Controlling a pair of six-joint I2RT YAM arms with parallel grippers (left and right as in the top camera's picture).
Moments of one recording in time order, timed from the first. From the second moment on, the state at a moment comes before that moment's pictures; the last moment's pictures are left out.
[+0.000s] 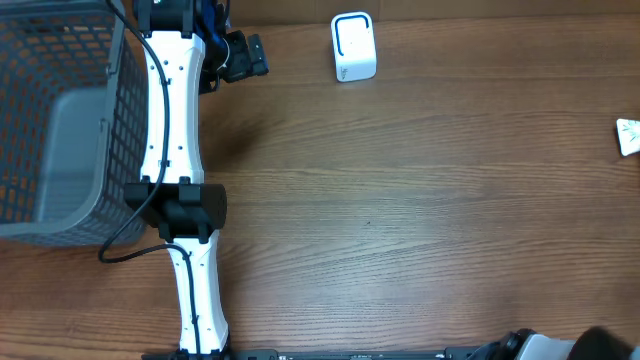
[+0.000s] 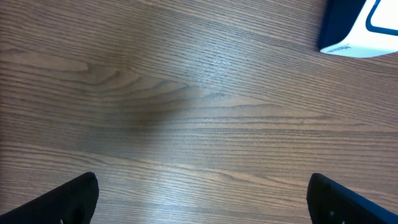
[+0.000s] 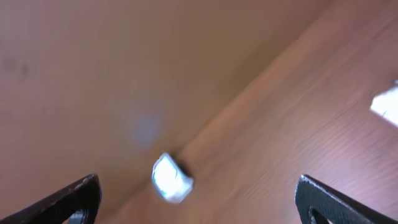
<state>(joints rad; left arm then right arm) -0.06 2.41 2.80 -1.69 0.09 -0.34 -0.57 1.47 2.06 -1.18 -0.51 0.52</state>
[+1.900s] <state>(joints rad) -0.06 2.41 2.80 -1.69 0.09 -0.34 0.03 0.85 1.25 -1.40 -0.13 0.46</state>
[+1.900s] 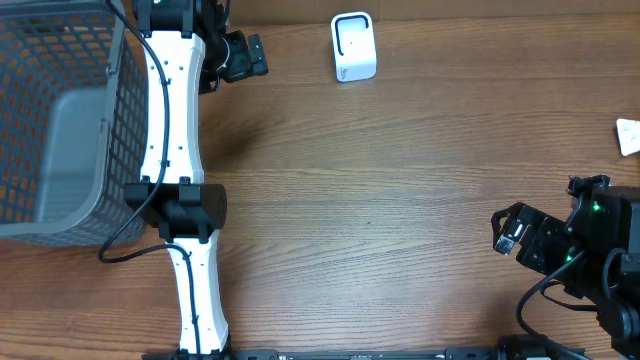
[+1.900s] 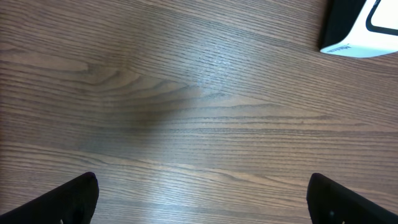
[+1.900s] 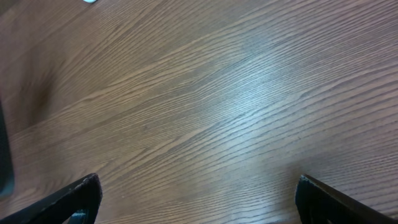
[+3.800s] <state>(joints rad) -0.06 2.41 2.80 -1.69 0.09 -0.34 0.04 0.01 0.12 -0.04 -0.20 0.24</state>
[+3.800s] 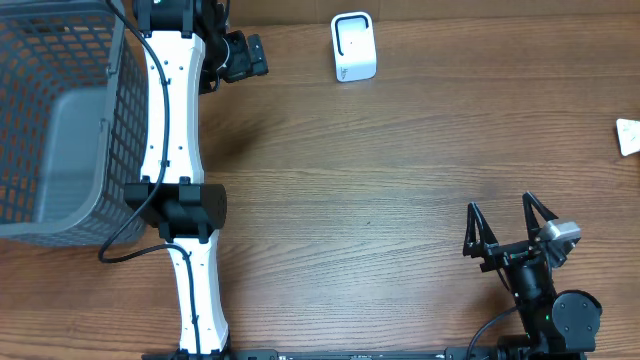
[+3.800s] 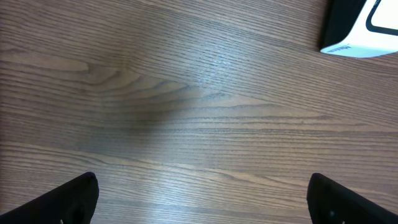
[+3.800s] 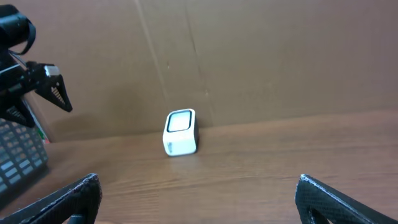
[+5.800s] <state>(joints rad) -0.06 2.41 2.80 -1.69 0.09 -0.34 0.01 0.01 0.02 -0.04 -0.06 0.20</state>
